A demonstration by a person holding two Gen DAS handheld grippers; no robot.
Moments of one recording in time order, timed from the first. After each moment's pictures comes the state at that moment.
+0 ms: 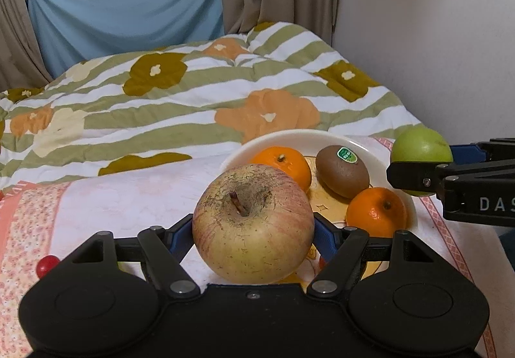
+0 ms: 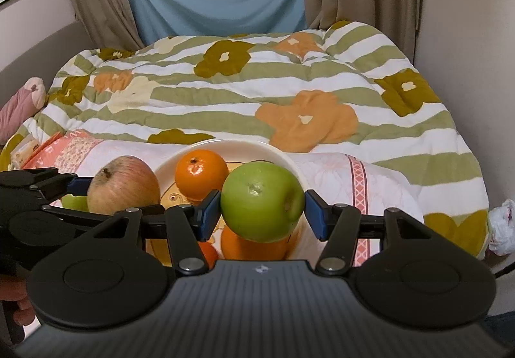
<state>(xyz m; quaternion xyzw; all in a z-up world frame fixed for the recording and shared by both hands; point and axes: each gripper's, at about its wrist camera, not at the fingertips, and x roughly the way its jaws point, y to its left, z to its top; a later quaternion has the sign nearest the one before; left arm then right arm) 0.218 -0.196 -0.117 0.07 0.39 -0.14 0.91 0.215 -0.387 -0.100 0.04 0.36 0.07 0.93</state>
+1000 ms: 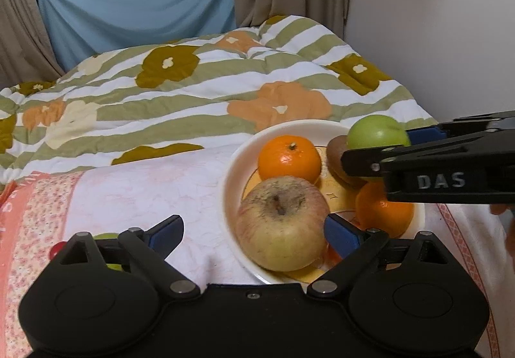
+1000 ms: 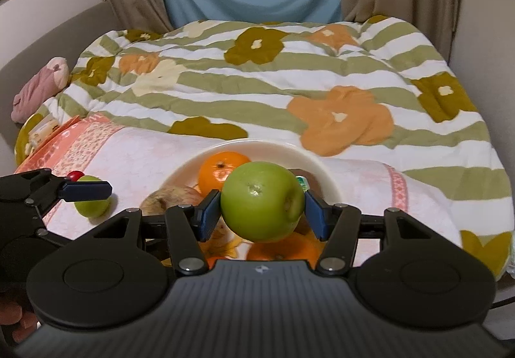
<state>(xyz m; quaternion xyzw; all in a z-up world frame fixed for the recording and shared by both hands) 0.207 -0.193 -0.110 0.08 0.40 -0.11 0.91 0.248 -0.357 -0.108 0.02 0.38 0.14 0.91</state>
